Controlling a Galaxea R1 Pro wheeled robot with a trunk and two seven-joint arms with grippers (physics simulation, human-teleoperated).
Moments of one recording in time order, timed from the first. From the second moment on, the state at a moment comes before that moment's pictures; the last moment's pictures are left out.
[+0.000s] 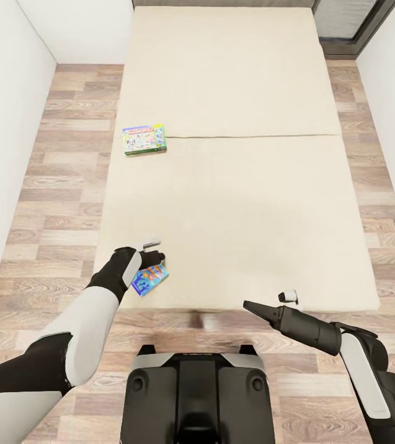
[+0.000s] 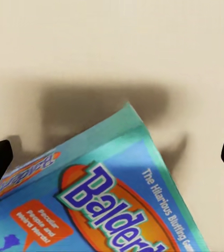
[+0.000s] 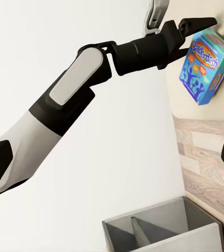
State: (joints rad) left arm -1.13 -0.14 0.23 -0.50 0.02 0.56 0.08; right arm -0.33 -0.14 -0.12 -1.57 -0.70 1.04 0.92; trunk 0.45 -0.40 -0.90
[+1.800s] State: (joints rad) left arm -1.13 -0.14 0.23 -0.50 0.02 0.56 0.08; right arm -0.33 -0.14 -0.12 -1.57 -0.70 1.04 0.93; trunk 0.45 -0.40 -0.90
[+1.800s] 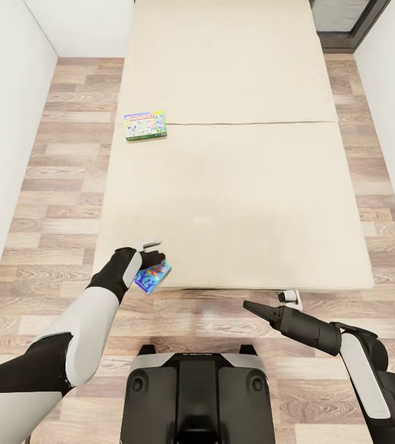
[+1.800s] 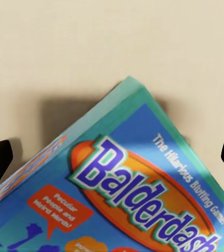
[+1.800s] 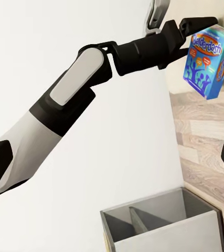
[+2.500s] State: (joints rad) left arm -1.13 -0.14 0.23 -0.50 0.02 0.55 0.08; right arm -0.33 -0.14 -0.12 -1.57 -0.70 1.04 0.93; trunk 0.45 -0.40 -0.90
